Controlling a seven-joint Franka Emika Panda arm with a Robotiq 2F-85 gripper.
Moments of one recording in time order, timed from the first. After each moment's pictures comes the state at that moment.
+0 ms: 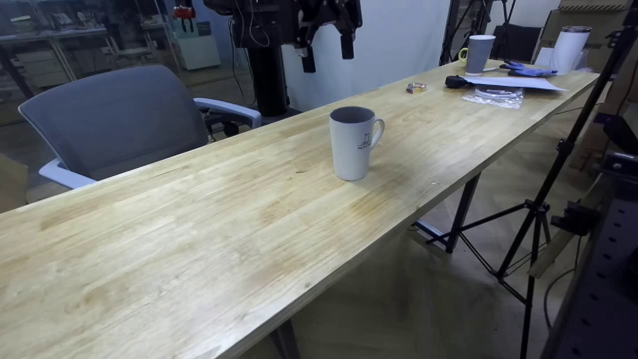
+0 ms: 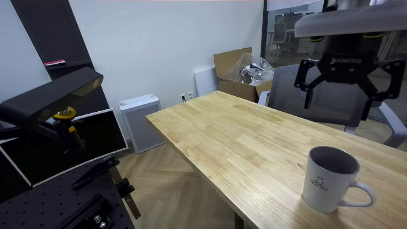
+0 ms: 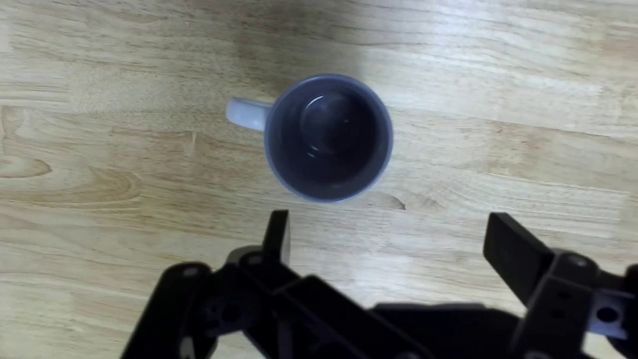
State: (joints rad) arm -0.09 0.33 -0.08 -2.11 -0.06 2.39 -0.19
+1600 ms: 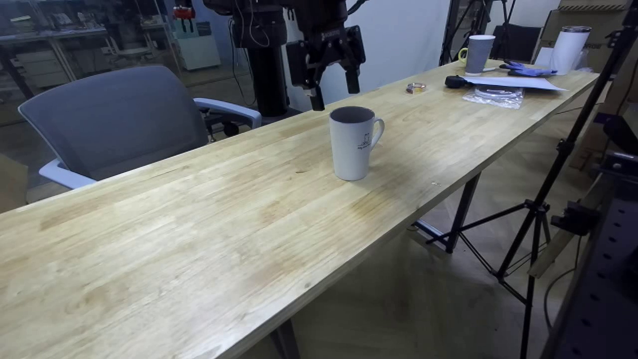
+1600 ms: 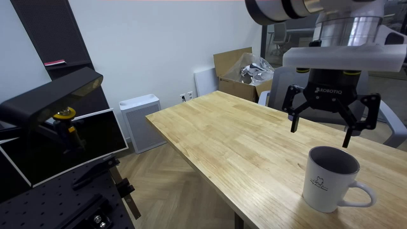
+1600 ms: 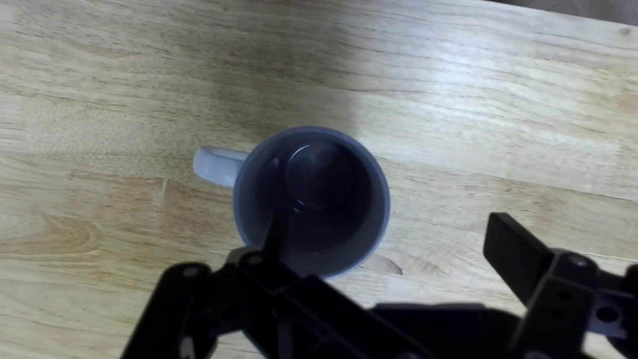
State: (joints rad) arm -0.10 0.42 -0.07 -2.11 -0.08 2.39 -0.19
